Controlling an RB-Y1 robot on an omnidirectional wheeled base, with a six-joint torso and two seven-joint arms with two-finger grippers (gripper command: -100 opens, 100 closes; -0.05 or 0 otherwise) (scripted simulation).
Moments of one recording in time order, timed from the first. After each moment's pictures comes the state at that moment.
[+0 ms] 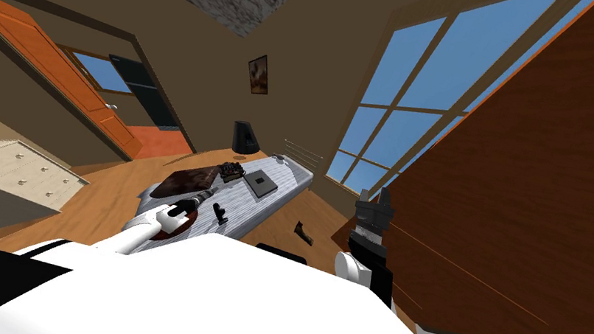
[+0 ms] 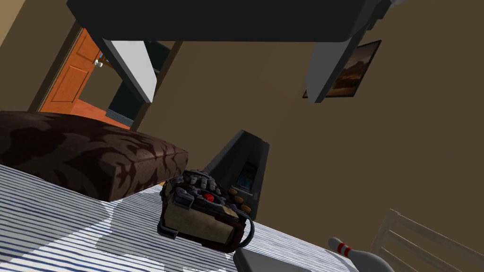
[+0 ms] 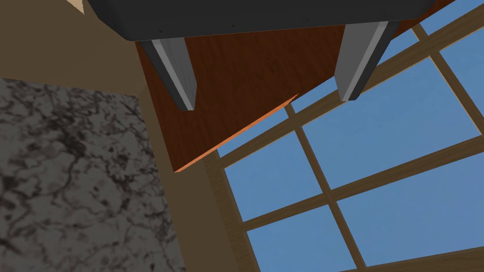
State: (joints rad) left arm 0.04 0.70 0.06 -0.73 -0.12 -0.26 -0.14; right arm 0.49 0.03 0.06 -2.25 -0.12 -0.46 0.07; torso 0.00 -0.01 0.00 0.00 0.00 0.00
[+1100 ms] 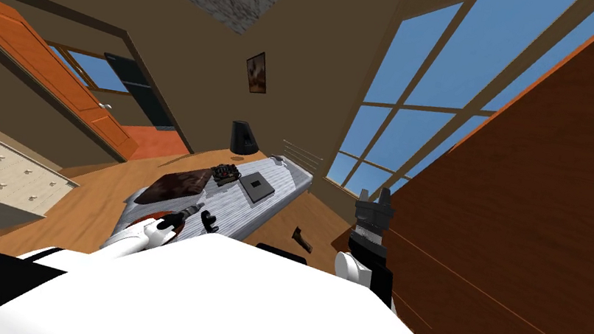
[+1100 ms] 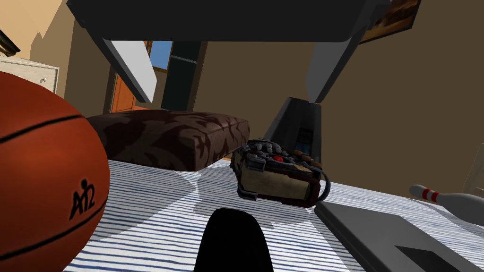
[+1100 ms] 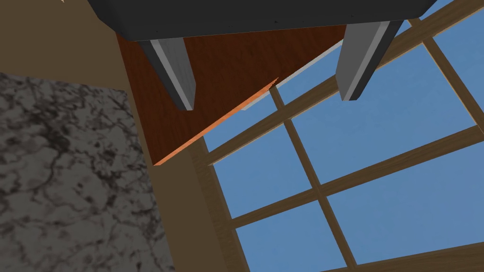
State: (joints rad) left arm 0.08 0.67 0.09 -0.58 -0.19 -0.15 -0.20; right arm 0.49 0.03 0.06 -2.25 -0.12 -0.46 0.07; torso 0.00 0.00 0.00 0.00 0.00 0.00
